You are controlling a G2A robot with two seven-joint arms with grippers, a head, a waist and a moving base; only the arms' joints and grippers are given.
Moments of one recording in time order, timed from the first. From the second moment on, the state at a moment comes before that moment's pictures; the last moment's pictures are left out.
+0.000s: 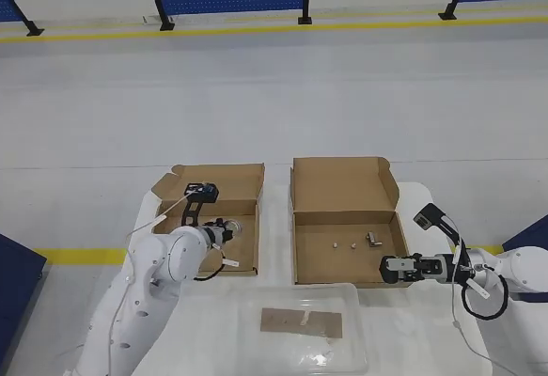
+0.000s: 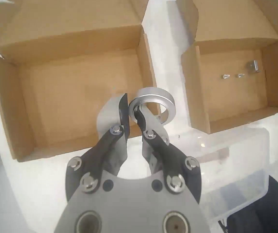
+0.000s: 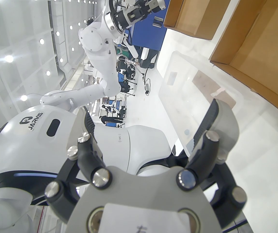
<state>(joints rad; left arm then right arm) 1.05 -1.23 -1.12 -1.70 0.98 0.35 -1.12 -1.39 -0.90 1.61 -1.59 0.43 -0.20 1.45</state>
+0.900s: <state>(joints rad) 0.70 -1.34 -0.90 -1.13 1.00 0.57 -1.25 -1.39 -0.90 1.61 -1.59 0.43 -0.20 1.45</state>
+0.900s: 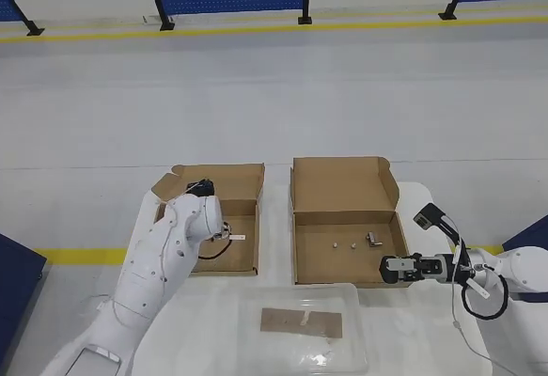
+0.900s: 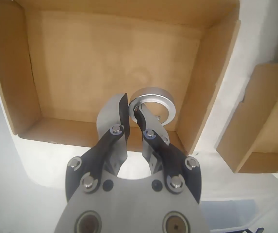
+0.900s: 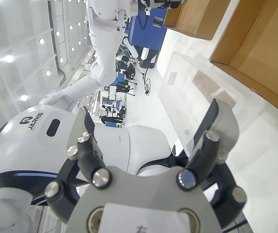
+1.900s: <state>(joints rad) 0.51 -1.46 -0.84 -0.61 0.76 0.53 -1.11 -1.39 -0.90 1.61 -1.59 0.43 -0.20 1.45</state>
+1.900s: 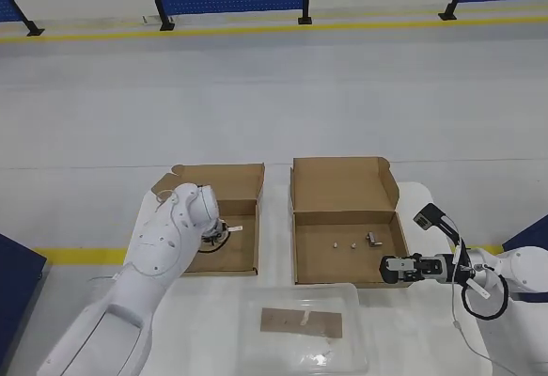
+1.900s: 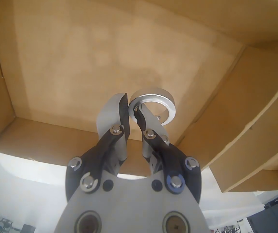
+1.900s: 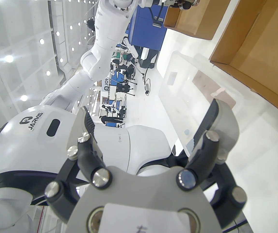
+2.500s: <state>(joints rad) 0.43 -1.55 -0.78 -0.34 0.71 0.49 -1.06 -1.39 -0.90 1.61 -1.59 0.43 -0.20 1.45</state>
